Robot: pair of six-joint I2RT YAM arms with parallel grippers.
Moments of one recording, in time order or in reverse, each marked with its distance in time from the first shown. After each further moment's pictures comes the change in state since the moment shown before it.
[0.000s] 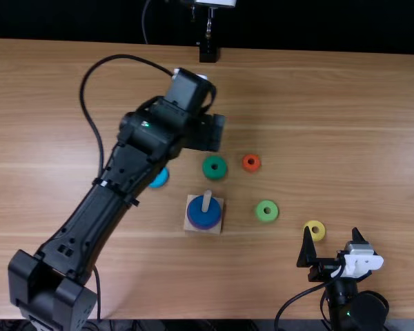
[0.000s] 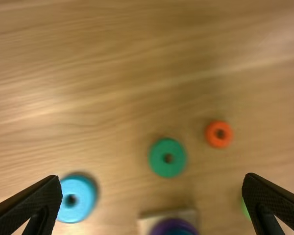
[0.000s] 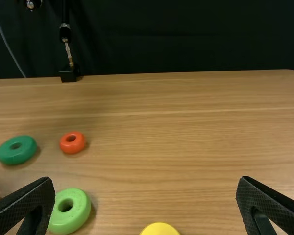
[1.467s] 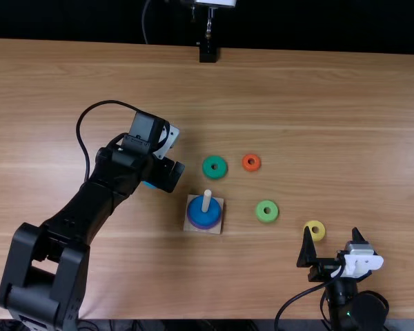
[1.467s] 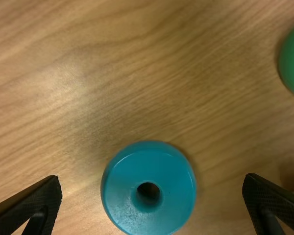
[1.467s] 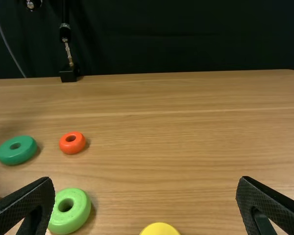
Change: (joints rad) left arm 0.148 -0.012 -0.566 0.378 0.099 0.449; right arm 0.000 0.000 0.000 0.000 0.000 0.000
